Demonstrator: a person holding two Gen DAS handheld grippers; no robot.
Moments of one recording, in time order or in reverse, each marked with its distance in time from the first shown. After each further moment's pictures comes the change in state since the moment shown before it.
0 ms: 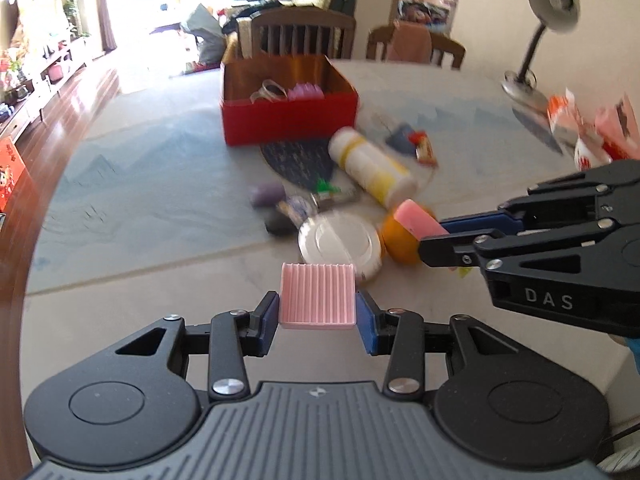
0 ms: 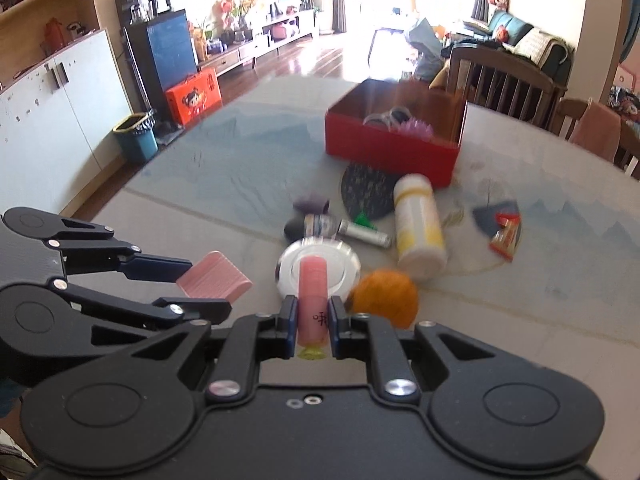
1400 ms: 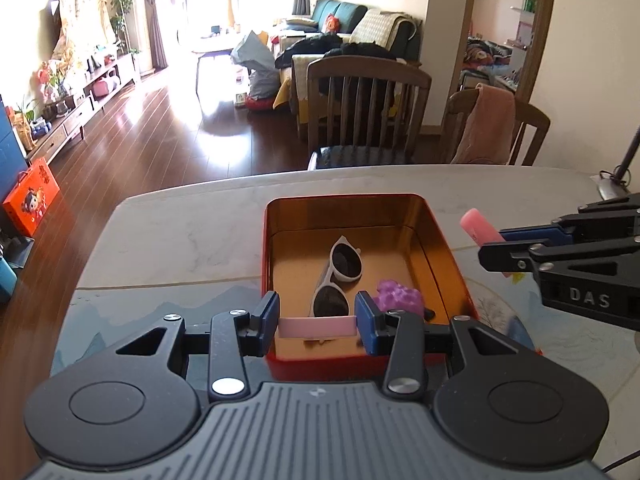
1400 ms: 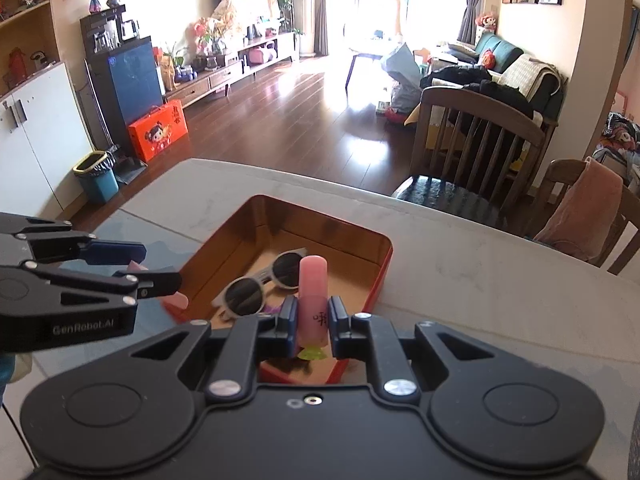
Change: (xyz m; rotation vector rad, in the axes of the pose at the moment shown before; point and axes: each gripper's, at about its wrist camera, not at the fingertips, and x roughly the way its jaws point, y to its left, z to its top) left arm 0.130 0.048 0.222 -0.082 -0.069 0.149; right arm 0.120 -0.145 0.181 -0.011 -0.038 -0.042
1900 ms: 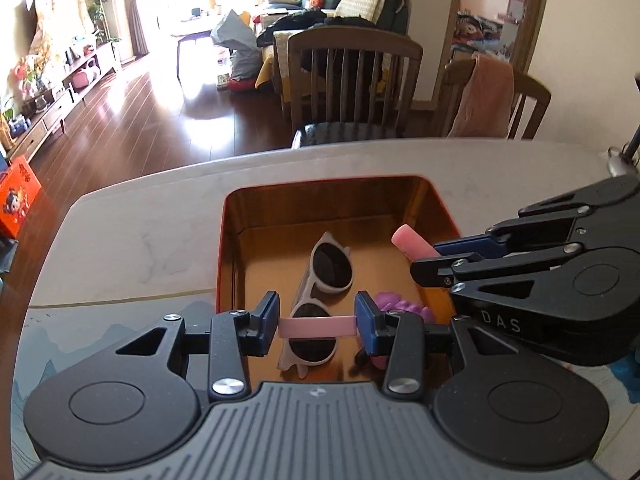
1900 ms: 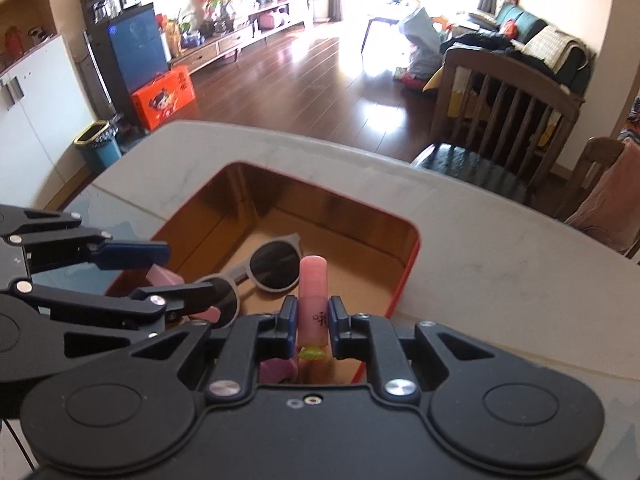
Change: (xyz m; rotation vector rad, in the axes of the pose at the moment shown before) left arm 0.071 -0.012 0.006 0.050 0.069 -0.022; right arm 0.082 -0.012 0.004 -0.018 0.125 0.052
